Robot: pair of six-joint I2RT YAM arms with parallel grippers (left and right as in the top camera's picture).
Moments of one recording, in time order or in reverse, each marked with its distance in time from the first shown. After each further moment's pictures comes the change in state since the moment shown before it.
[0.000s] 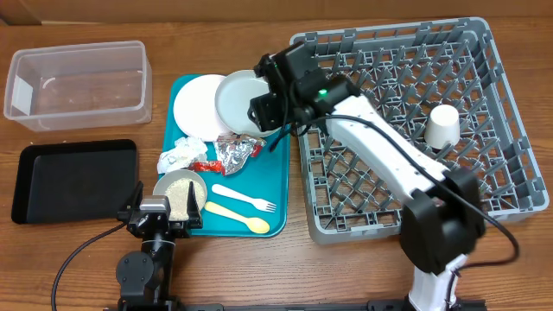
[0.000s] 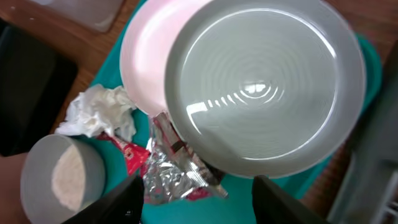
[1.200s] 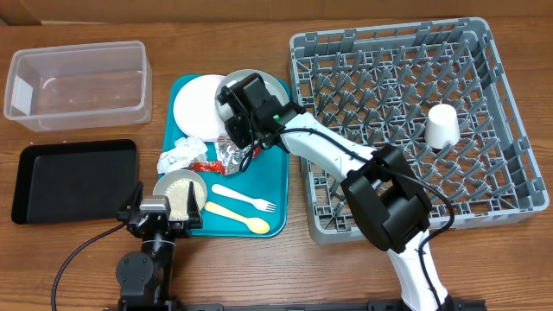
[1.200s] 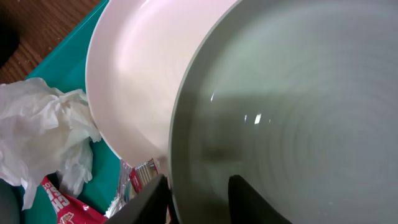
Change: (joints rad) left arm 0.000 0.000 0.000 0.000 0.000 0.000; right arm 0.122 0.243 0.000 0.297 0.109 -0.111
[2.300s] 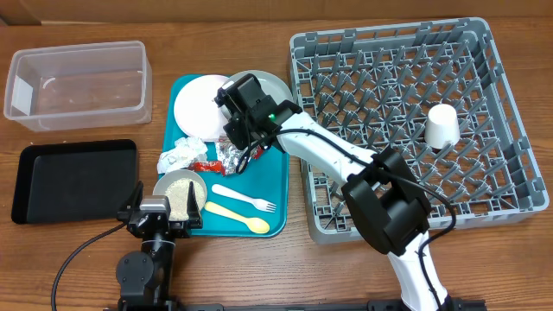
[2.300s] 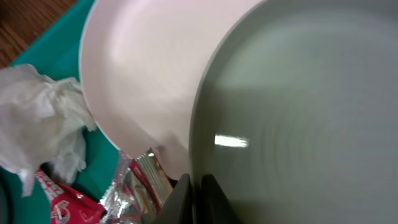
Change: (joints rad) left arm 0.000 0.000 0.000 0.000 0.000 0.000; right arm 0.020 -0.019 0.045 -0.106 0.087 -0.034
